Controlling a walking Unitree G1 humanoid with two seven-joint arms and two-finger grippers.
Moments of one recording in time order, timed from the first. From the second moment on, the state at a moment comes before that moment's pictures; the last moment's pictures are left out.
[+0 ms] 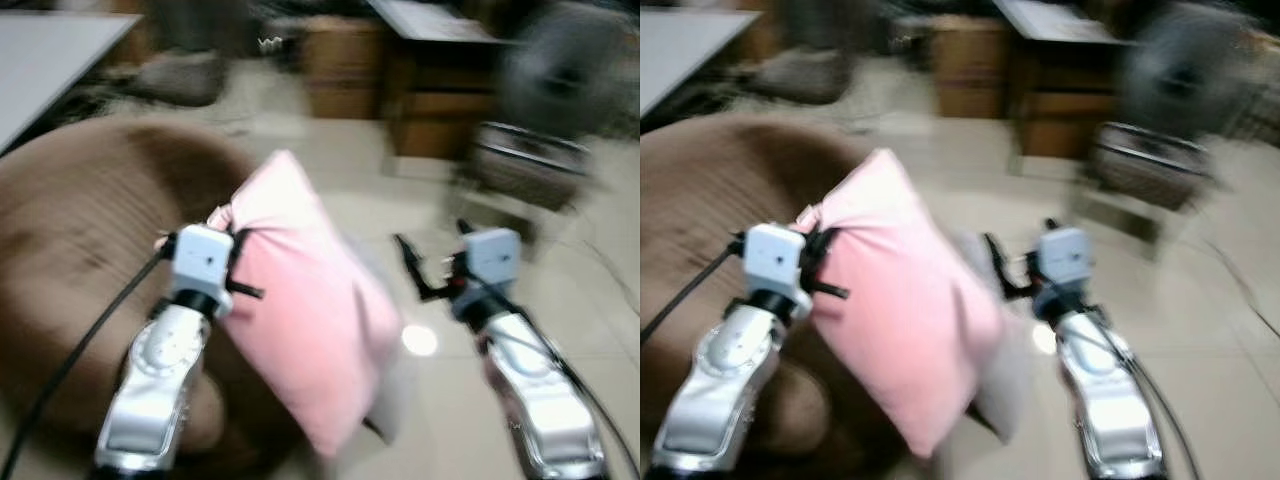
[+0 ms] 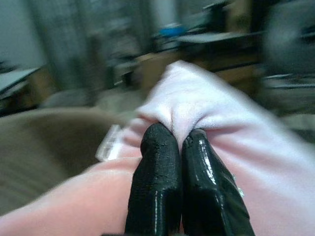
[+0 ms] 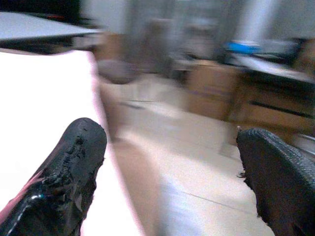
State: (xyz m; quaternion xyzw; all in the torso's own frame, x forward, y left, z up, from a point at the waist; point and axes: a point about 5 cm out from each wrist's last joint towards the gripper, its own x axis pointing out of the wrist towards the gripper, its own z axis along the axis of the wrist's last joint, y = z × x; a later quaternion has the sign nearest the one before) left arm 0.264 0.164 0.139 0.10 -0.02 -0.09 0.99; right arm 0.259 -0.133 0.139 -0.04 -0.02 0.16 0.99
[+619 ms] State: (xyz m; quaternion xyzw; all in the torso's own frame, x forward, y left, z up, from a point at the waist) left arm 0.274 0.162 0.134 0.12 0.00 -0.08 0.99; right arm 0.257 -0.142 0.133 -0.03 0.00 0.13 0.99
